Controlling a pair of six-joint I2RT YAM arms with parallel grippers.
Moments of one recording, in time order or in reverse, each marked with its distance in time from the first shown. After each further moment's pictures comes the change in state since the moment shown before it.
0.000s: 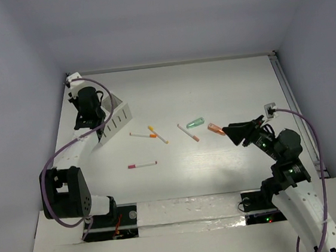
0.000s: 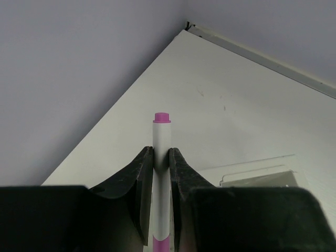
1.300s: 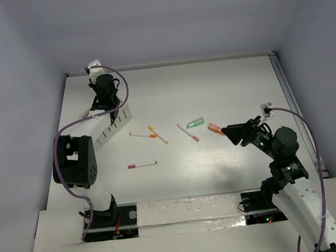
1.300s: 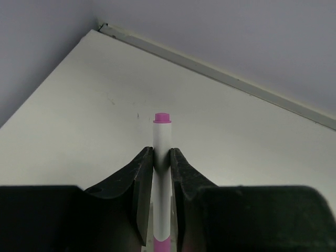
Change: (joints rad) left arm -0.111 0.312 0.213 0.117 0.105 -0.099; right arm 0.000 0.051 -0.011 0.002 -0.005 -0.003
